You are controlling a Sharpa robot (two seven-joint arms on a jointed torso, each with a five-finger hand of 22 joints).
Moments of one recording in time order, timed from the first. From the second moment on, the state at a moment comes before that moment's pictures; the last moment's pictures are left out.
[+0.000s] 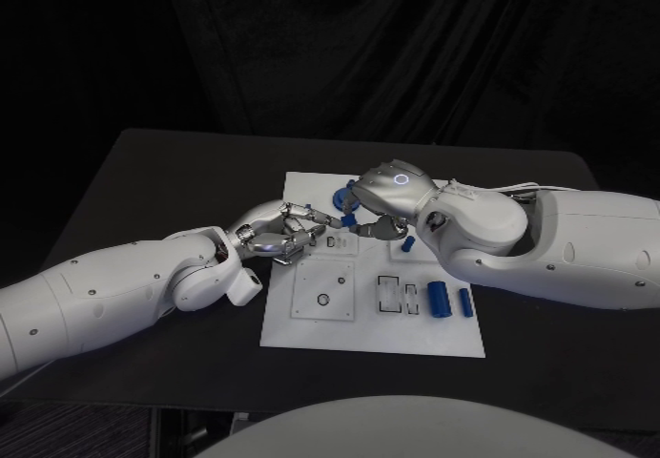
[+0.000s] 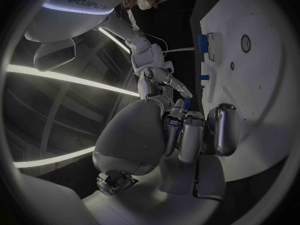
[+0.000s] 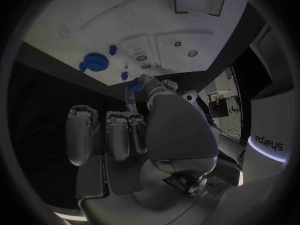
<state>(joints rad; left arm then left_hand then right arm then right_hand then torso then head) 1.17 -0.72 -0.21 1.38 -0.47 0.13 0.53 1.48 0.07 0.35 0.25 0.63 0.71 0.16 0.08 0.08 1.47 0.08 1.57 1.31 1.47 0.05 1.57 1.31 0.07 1.30 0.16 1.51 1.31 1.35 -0.83 -0.25 1.77 -1.91 -0.32 -0.34 1.35 -0.07 0.17 0.10 0.42 1.02 0.08 0.18 0.42 1.47 -0.03 1.57 1.31 1.47 -0.08 1.57 1.31 0.02 1.47 0.03 1.45 1.31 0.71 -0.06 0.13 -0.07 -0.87</state>
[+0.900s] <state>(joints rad) 1.15 -0.70 -0.21 1.35 -0.47 0.13 0.52 1.48 0.07 0.35 0.25 0.63 0.67 0.15 0.07 0.07 1.47 0.08 1.57 1.31 1.46 0.05 1.57 1.31 0.07 1.30 0.16 1.51 1.31 1.35 -0.82 -0.25 1.78 -1.91 -0.32 -0.32 1.34 -0.07 0.17 0.10 0.41 1.03 0.08 0.18 0.42 1.47 -0.03 1.57 1.31 1.47 -0.08 1.57 1.31 0.02 1.47 0.03 1.45 1.31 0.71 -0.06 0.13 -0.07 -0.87</state>
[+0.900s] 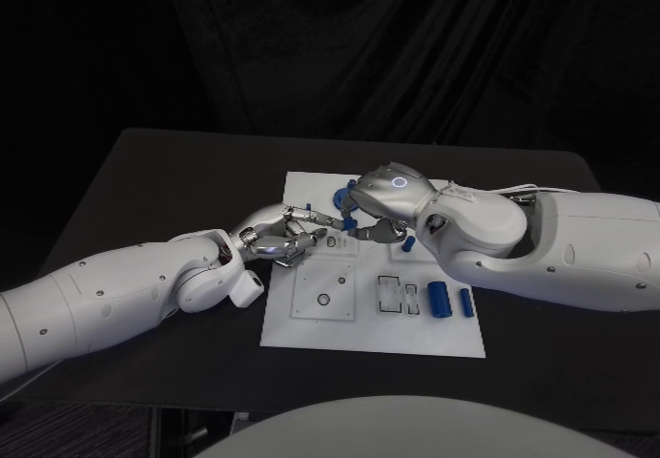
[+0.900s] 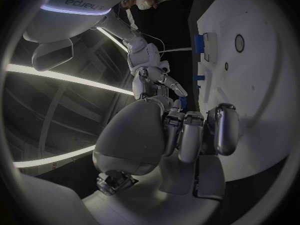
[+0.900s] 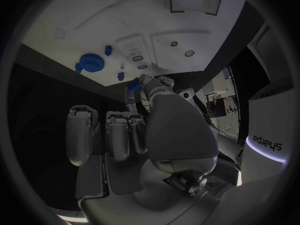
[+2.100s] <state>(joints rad) 1.15 -0.70 -0.21 1.35 -0.47 0.13 0.51 1.48 0.07 0.36 0.24 0.63 0.67 0.17 0.07 0.07 1.47 0.09 1.57 1.31 1.46 0.05 1.57 1.31 0.07 1.29 0.16 1.51 1.31 1.35 -0.82 -0.25 1.79 -1.91 -0.32 -0.31 1.35 -0.07 0.18 0.10 0.42 1.03 0.08 0.18 0.42 1.47 -0.02 1.57 1.31 1.47 -0.08 1.57 1.31 0.02 1.47 0.03 1.45 1.31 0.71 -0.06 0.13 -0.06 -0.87</state>
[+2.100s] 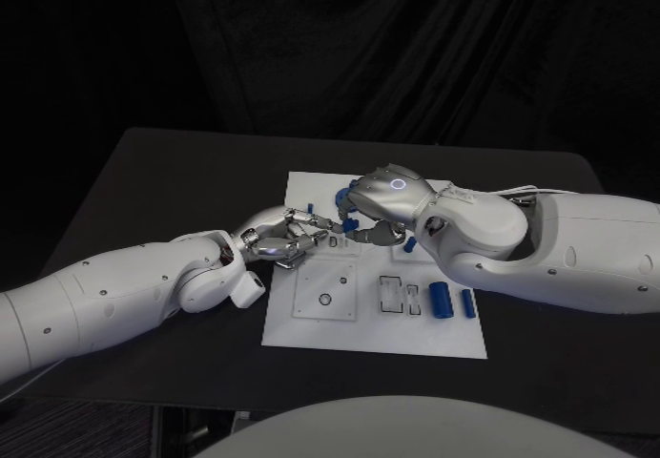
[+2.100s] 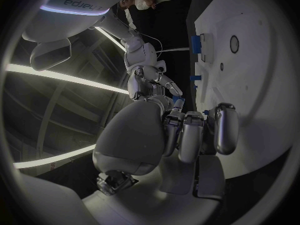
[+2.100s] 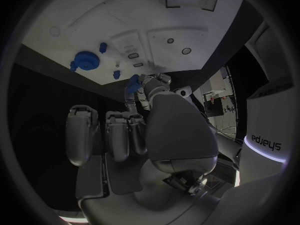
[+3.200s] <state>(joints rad) 1.15 -0.73 -0.21 1.37 -0.47 0.12 0.50 1.48 0.07 0.36 0.24 0.63 0.66 0.18 0.07 0.07 1.47 0.09 1.57 1.31 1.46 0.05 1.57 1.31 0.07 1.28 0.16 1.50 1.31 1.35 -0.80 -0.25 1.75 -1.91 -0.32 -0.30 1.35 -0.07 0.18 0.09 0.41 1.03 0.09 0.18 0.42 1.47 -0.02 1.57 1.31 1.47 -0.08 1.57 1.31 0.02 1.47 0.03 1.44 1.31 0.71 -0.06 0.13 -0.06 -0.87</state>
